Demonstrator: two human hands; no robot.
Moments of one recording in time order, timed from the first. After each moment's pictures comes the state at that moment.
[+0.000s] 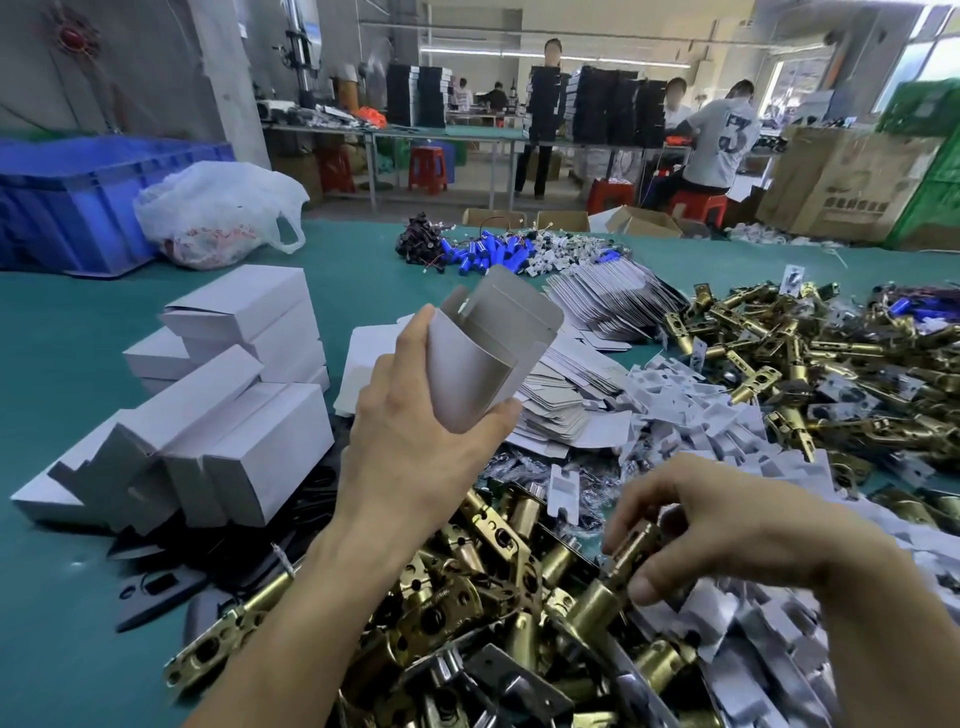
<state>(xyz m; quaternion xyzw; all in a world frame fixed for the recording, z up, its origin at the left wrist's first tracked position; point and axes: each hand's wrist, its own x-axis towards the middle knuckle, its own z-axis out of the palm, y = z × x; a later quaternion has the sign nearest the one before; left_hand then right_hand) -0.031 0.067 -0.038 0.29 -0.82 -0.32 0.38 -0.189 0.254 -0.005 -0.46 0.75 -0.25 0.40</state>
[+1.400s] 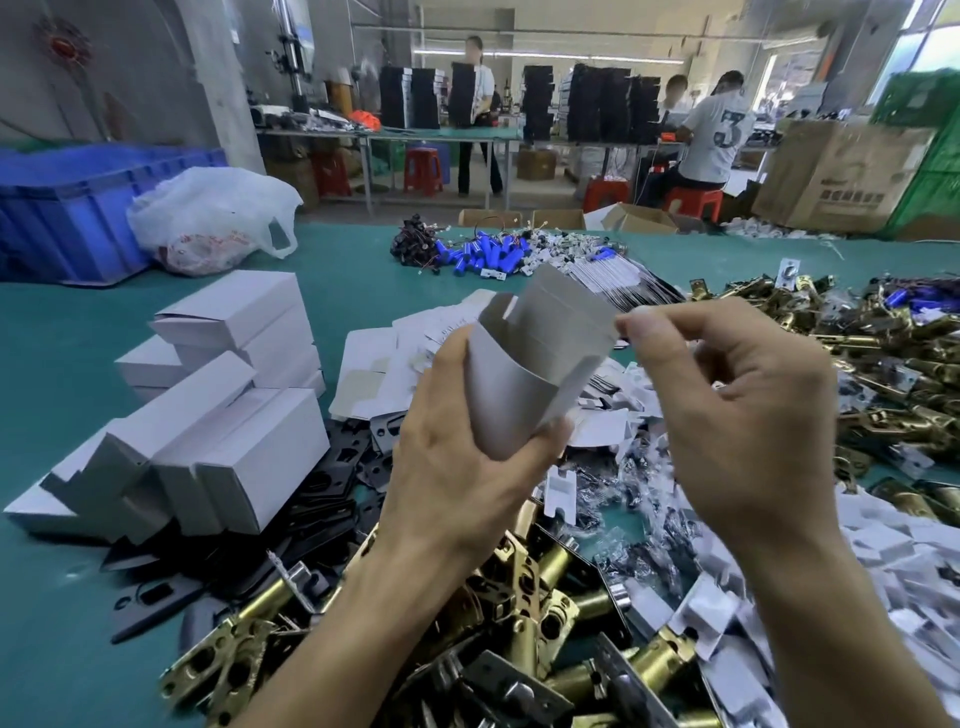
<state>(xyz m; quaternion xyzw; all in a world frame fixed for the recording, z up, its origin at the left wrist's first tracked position) -0.044 0.096 -0.043 0.20 -0.81 -0.35 0.42 -0.144 0.226 0.020 -0.42 0.68 -0.56 -0.22</state>
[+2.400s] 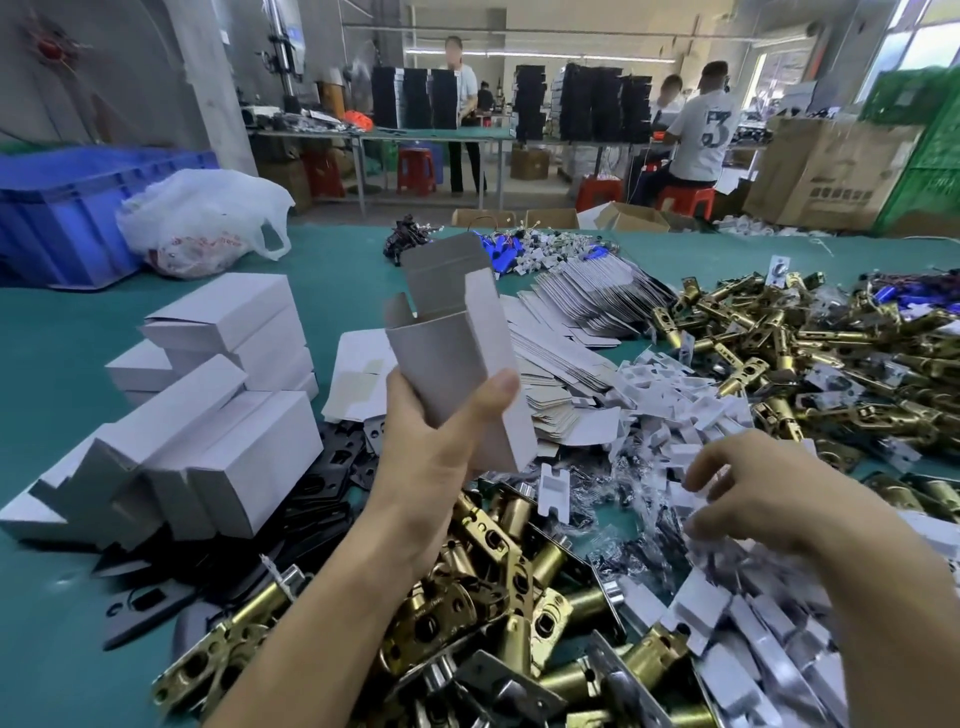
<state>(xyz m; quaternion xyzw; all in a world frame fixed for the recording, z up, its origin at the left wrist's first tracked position) -0.047 0.085 -0.037 0.18 -0.54 -0.75 0.35 -0.207 0.268 -0.009 -0.23 0.94 -0.16 0.20</state>
